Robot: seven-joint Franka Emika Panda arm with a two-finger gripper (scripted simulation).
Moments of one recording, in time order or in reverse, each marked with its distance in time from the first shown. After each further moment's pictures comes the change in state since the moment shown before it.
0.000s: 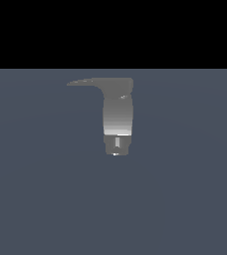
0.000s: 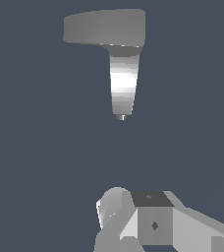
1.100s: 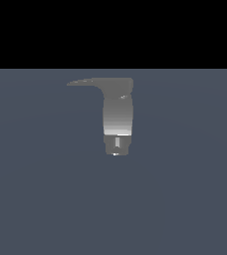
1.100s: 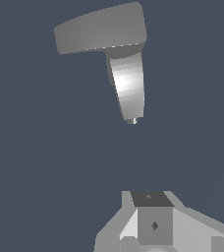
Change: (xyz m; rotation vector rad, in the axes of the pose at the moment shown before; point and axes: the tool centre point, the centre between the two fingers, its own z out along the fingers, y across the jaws) arm 0.022 -0.042 0.028 0.002 0.000 0.201
